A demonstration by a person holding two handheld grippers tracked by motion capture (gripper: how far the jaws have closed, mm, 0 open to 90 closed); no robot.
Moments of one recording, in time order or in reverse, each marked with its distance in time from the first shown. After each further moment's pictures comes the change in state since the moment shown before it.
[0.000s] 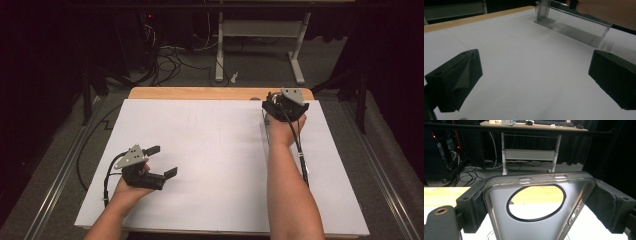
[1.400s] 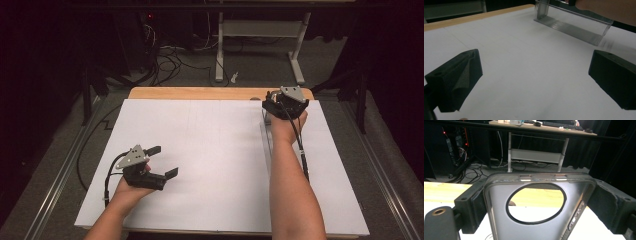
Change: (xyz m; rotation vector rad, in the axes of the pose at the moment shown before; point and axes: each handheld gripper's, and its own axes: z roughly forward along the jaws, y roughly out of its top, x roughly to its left) left arm 0.000 -0.001 0.002 0.009 -0.002 0.002; right arm -0.005 0.002 0.008 -0.007 0.060 -0.057
